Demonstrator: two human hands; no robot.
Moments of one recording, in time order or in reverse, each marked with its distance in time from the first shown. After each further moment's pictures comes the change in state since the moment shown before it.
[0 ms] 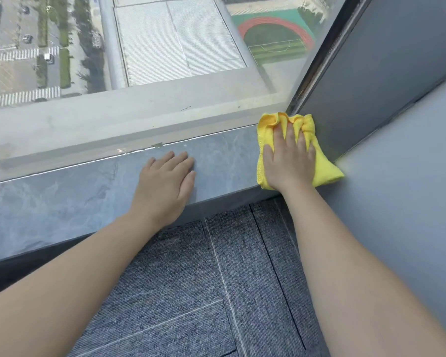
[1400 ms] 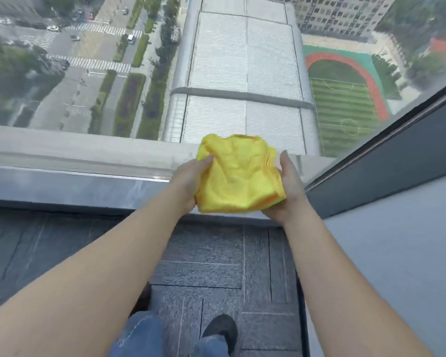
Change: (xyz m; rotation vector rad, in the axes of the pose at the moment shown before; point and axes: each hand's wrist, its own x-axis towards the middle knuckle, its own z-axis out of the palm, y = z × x) left_hand -0.132 0.072 -0.384 -1.571 0.125 -0.838; right_hand -0.221 -0.199 -0.364 1.688 -0.847 0.218
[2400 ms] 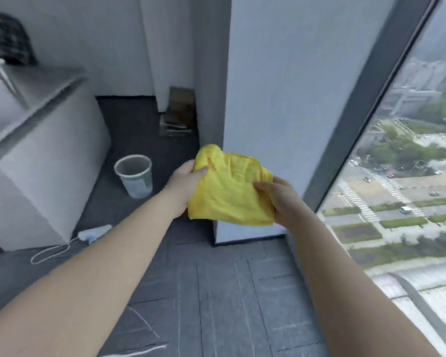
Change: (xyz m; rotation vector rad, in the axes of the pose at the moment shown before) left_hand -0.738 0.071 -0.404 -0.409 1.222 0.659; right_hand -0.462 0.275 0.565 -1.043 -1.164 0.150
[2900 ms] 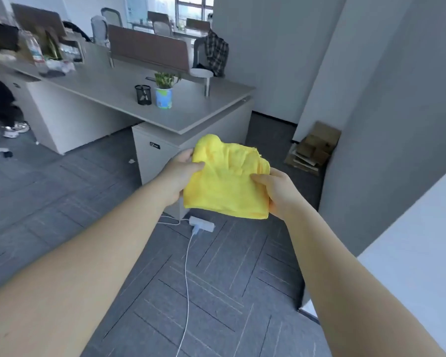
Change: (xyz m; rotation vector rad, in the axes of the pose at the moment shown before) left_hand -0.037 0.040 -0.316 -0.056 0.611 0.091; right_hand 0.065 -0.009 0.348 -0.299 -0.568 -0.040
